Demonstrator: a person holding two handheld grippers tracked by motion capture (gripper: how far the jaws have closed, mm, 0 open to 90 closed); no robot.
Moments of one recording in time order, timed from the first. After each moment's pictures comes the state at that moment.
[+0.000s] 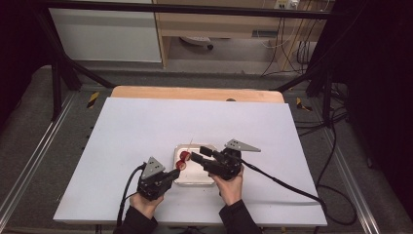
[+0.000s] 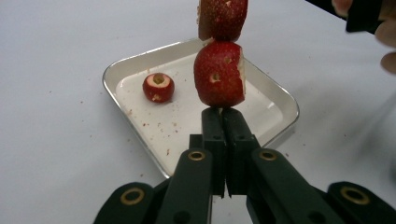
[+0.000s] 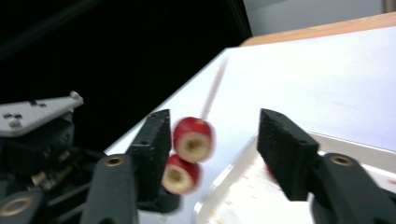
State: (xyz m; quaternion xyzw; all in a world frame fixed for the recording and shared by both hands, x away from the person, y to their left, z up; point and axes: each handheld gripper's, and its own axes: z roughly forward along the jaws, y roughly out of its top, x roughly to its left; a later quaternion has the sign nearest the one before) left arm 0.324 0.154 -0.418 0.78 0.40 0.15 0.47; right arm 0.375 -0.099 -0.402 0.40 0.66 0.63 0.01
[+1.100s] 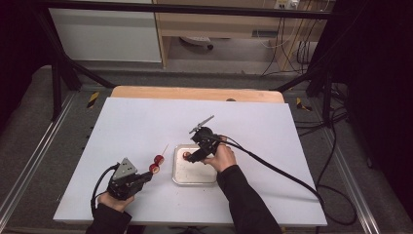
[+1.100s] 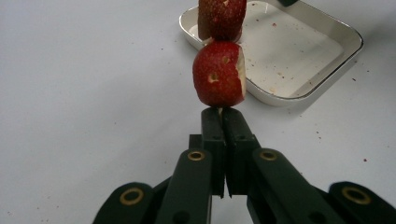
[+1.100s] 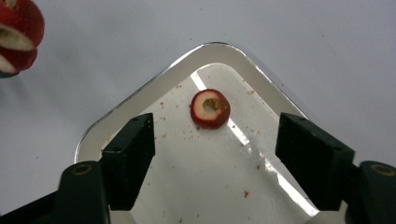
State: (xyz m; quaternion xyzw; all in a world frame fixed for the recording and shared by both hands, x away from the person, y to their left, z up) left arm 0.328 0.231 -0.428 0.81 0.37 0.16 0.41; right arm 0.454 -0.040 -0.391 0.33 0.90 0.29 0.04
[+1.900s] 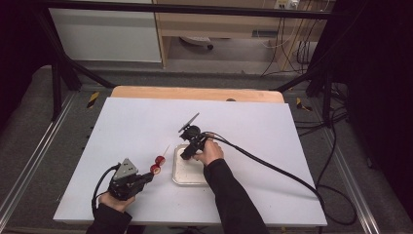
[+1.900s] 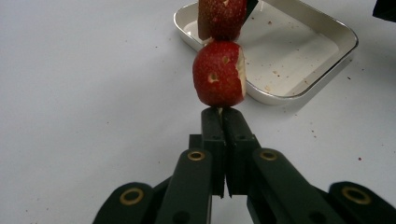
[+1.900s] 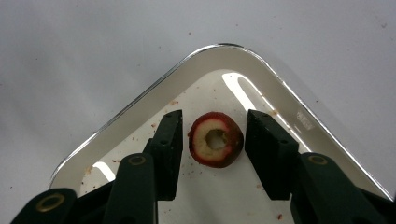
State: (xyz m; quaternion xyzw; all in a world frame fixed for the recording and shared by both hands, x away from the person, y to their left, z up) left arm 0.329 0.229 -0.429 0.82 0.37 0.15 0.41; right arm 0.483 -0.005 -0.416 0.34 0.91 0.23 -0.01
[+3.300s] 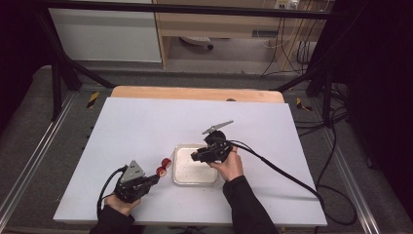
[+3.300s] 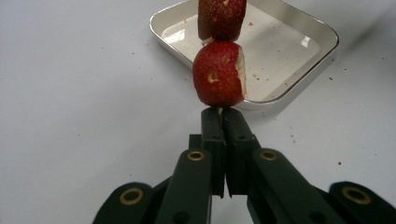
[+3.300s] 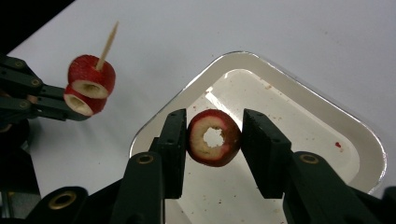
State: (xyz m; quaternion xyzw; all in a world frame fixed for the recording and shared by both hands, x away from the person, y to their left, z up) left arm 0.323 0.211 -0.429 0.82 0.36 0.15 0.42; right arm 0.430 -0.073 -0.386 0.37 0.84 0.39 -0.01
